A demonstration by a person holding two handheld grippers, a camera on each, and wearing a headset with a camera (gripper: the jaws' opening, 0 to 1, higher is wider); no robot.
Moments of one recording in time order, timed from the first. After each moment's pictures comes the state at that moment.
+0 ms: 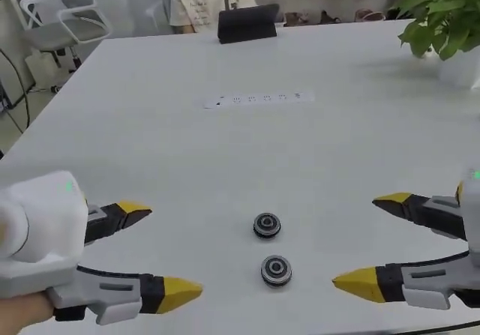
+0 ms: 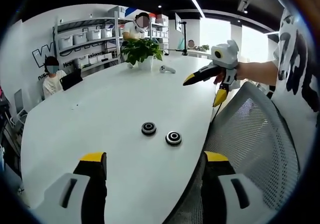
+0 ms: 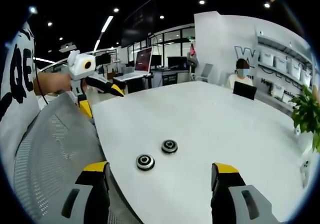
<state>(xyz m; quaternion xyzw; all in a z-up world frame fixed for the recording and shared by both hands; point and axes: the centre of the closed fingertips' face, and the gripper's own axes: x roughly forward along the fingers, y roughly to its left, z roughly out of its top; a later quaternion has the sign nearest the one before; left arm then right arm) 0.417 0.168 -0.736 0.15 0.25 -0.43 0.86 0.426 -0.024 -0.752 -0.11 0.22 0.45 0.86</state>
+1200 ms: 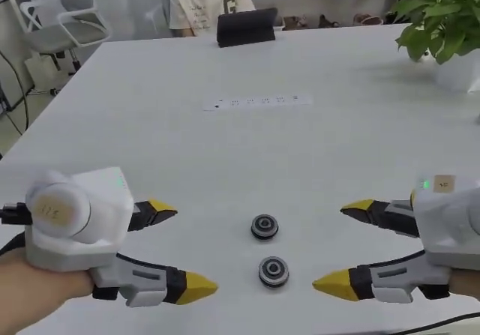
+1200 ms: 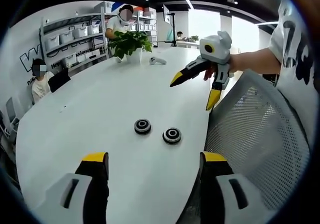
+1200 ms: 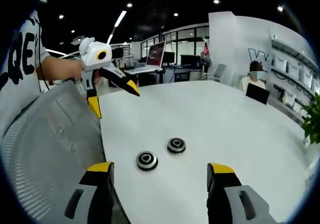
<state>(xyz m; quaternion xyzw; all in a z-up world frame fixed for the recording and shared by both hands) 0.431 0.145 -0.763 0.19 0.26 -0.47 0.82 0.437 -0.004 -0.780 -0.13 0.22 0.50 0.83</state>
